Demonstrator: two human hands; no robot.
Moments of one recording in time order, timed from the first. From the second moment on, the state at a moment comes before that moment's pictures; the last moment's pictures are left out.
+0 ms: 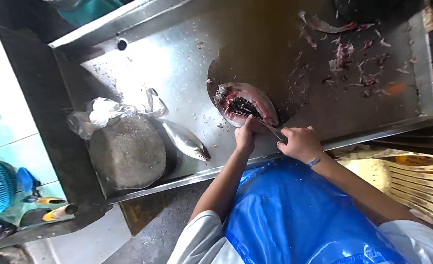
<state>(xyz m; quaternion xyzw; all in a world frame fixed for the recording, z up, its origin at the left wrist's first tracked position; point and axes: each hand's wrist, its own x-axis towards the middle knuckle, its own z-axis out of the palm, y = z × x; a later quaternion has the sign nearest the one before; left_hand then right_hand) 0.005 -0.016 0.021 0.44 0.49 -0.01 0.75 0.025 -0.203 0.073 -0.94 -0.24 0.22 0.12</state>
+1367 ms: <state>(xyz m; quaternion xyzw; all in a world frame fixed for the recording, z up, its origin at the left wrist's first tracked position) 0.015 -0.024 0.019 0.45 0.55 0.04 0.71 0.048 -0.254 0.052 -0.85 -0.01 0.20 0.49</state>
